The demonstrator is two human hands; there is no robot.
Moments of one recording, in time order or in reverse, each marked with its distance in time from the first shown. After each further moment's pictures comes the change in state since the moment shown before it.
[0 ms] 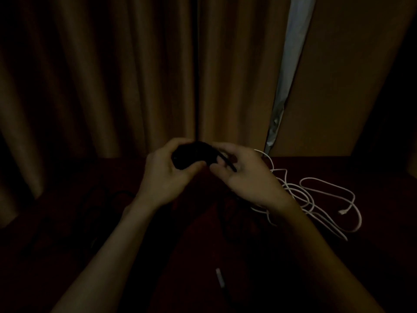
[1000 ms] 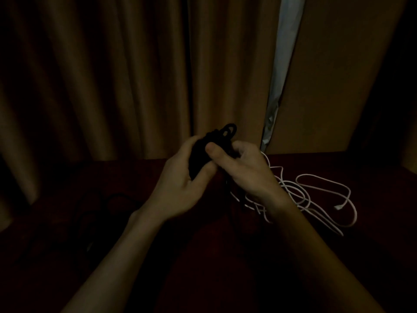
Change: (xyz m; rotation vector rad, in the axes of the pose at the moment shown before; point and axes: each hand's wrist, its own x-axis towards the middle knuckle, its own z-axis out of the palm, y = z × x) left_hand -0.012 0.020 0.019 -0.157 -0.196 0.203; right_hand 0.000 0.000 -0.003 0.277 0.190 0.071
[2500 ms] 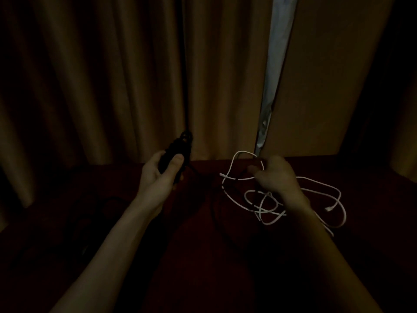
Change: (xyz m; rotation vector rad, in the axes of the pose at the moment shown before) left_hand 0.003 -0.030 -0.007 -0.376 0.274 -0.500; right_hand 0.015 0.058 -0.077 -0.837 0.234 0.335
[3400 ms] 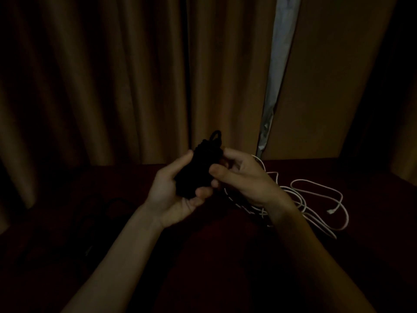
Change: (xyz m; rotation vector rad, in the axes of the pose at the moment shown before) left_hand -0.021 0.028 0.009 -0.681 -0.660 -0.379; right_hand -0.049 -0.069 0.001 1.039 -0.584 -0.461
